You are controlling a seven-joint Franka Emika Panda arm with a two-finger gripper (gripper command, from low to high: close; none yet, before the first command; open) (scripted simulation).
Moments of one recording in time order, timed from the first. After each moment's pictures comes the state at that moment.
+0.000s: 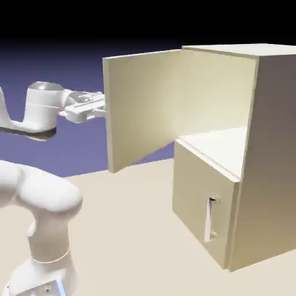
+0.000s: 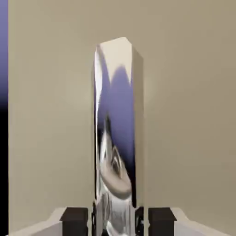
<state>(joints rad) 0.51 -0.85 0.64 -2.67 -0.97 1.27 -0.45</state>
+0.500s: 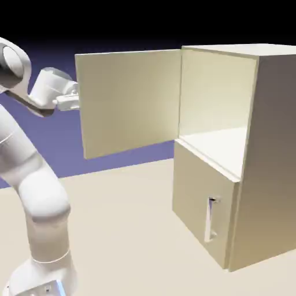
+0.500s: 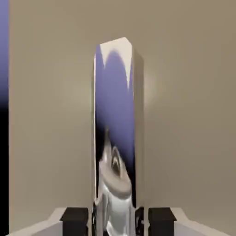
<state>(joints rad) 0.05 -0.32 1.14 -2.14 -0.78 0.76 -0.16</state>
